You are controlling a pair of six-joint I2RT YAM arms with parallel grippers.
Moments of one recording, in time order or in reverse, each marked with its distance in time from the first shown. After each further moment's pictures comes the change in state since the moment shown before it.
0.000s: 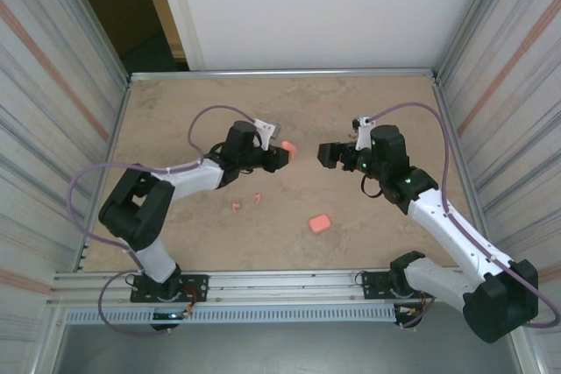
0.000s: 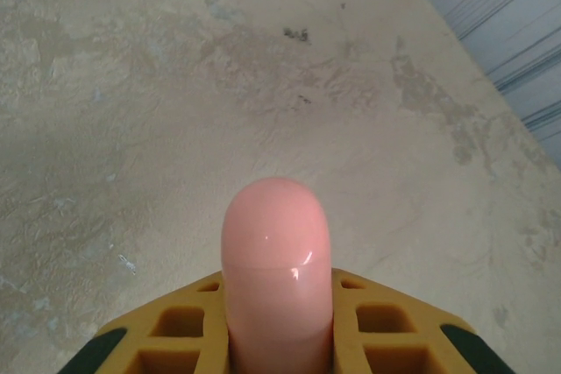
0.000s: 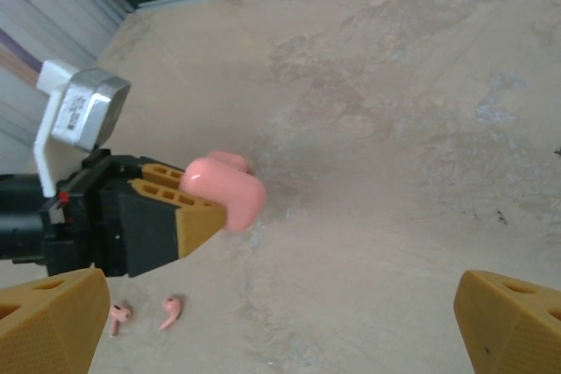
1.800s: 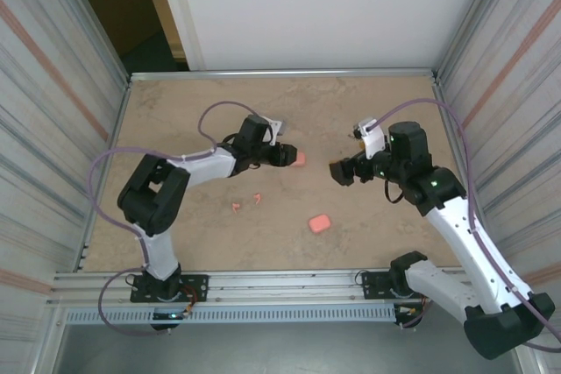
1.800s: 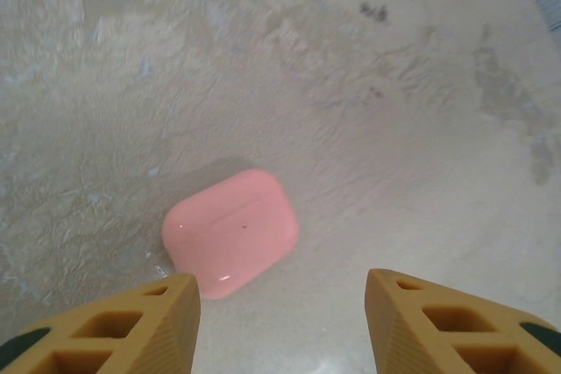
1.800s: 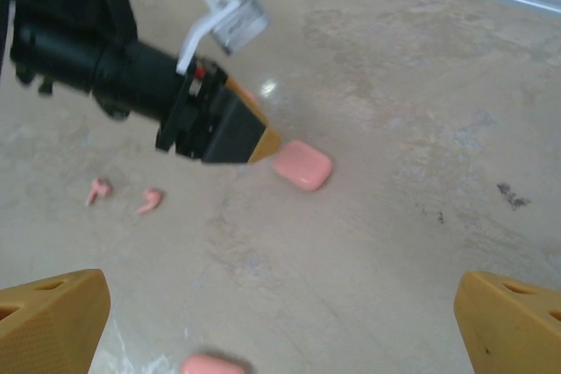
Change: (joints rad) left arm -0.013 0.096 0.139 -0.150 -0.081 -0.037; right arm -0.053 -0.114 0.187 -0.419 -0.148 -0.499
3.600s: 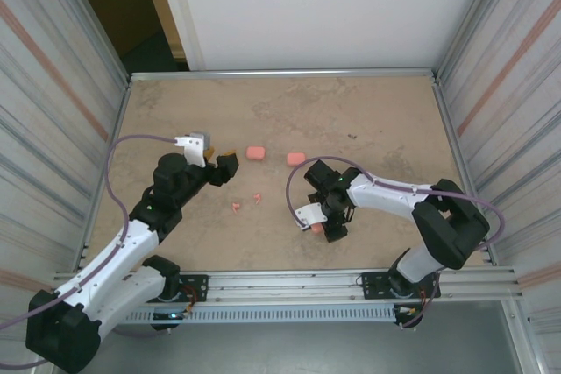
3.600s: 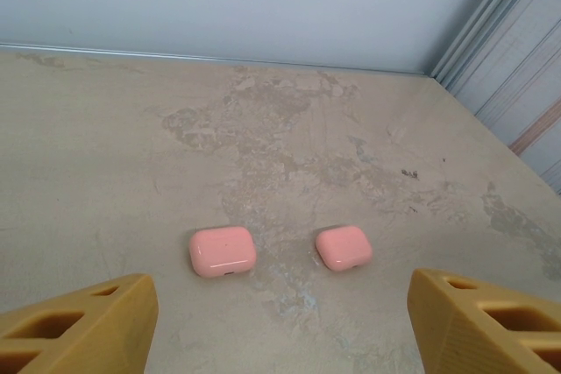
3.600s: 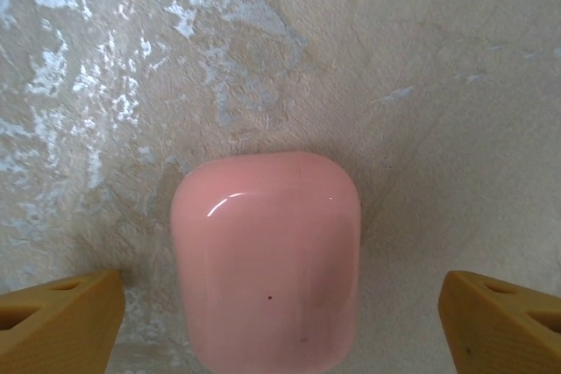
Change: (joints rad) left arm 0.160 -0.971 -0.555 -0.005 -0.252 0.082; right arm 0.397 0.629 -0.154 -0.019 0.211 -1.056
